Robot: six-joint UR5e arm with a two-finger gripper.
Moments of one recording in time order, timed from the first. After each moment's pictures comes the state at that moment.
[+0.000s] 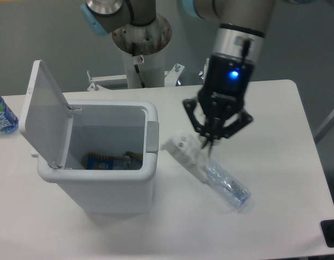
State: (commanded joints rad) arm 2.55 -1.64 -1.59 -0.92 0.89 0.48
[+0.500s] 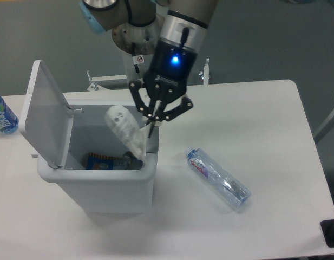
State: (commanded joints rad) arm 2.48 -1.59 -1.69 -0.92 0.89 0.48
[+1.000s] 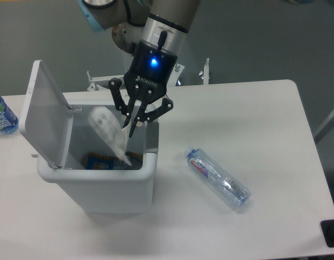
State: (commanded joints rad) arm 2.47 -1.59 -1.70 -0.92 0.89 0.52
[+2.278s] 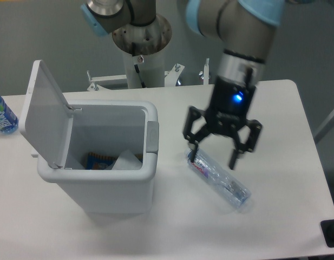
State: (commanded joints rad) arm 2.64 -1.94 -1.41 -0.93 1.05 0.44
